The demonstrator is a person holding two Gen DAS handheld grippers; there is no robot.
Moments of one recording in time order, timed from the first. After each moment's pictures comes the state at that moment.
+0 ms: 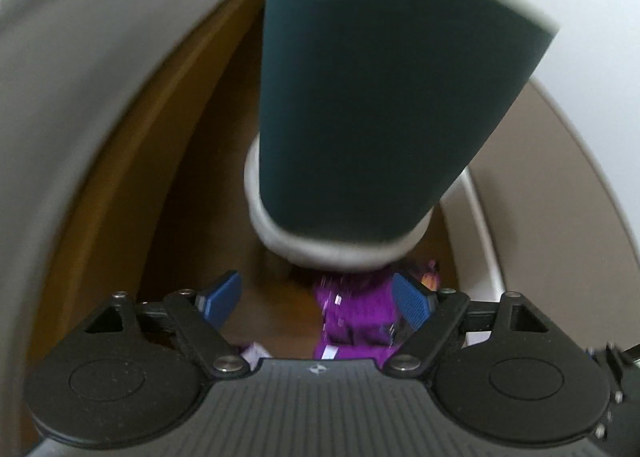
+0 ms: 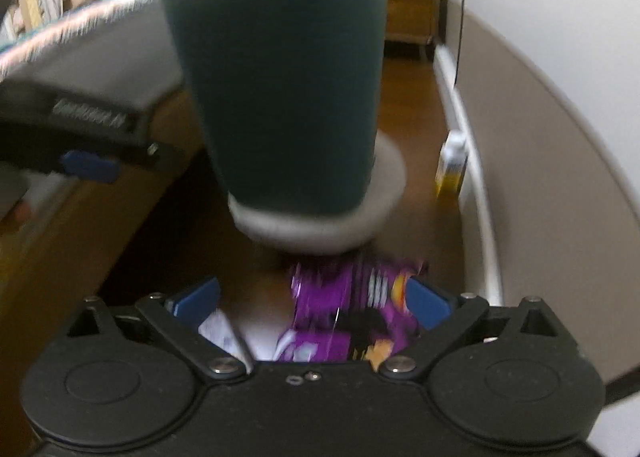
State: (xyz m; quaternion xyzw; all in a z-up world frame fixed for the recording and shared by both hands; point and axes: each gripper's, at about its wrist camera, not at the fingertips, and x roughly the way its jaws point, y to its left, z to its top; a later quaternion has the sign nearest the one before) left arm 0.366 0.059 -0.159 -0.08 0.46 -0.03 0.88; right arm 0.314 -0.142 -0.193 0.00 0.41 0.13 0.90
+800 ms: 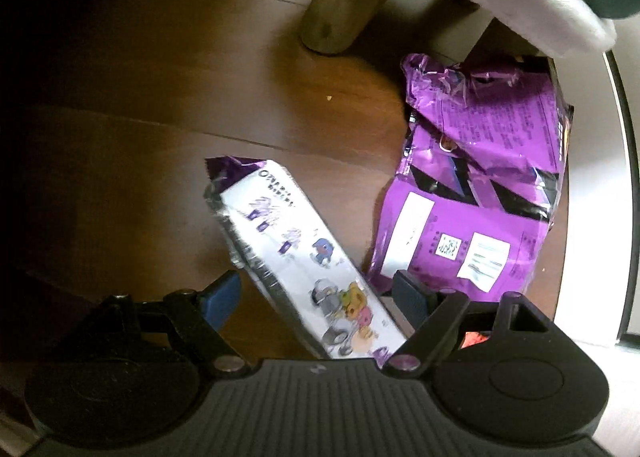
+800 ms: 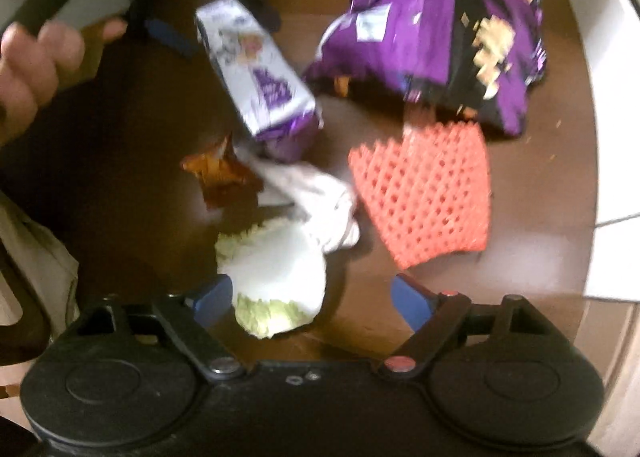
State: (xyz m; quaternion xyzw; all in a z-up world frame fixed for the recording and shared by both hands) left arm 0.384 0.079 -0.409 -0.15 0.67 -0.01 0.73; right arm 0.253 -0.102 -0.403 0.00 0.65 0.17 0.74
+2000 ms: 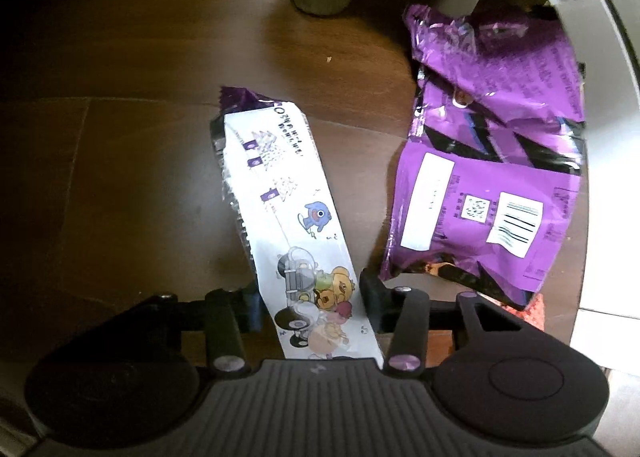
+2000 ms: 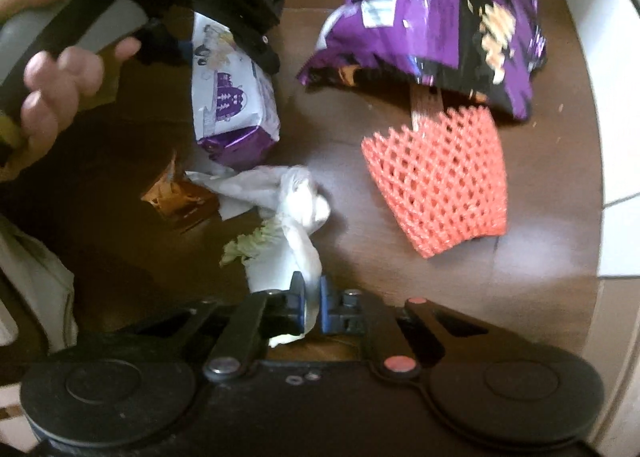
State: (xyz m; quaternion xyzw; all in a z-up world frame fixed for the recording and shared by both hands) left arm 0.359 0.075 -0.415 -0.11 0.68 -0.02 0.73; right arm 0.241 -0.082 -0.382 -0.02 0.63 0.14 0.76
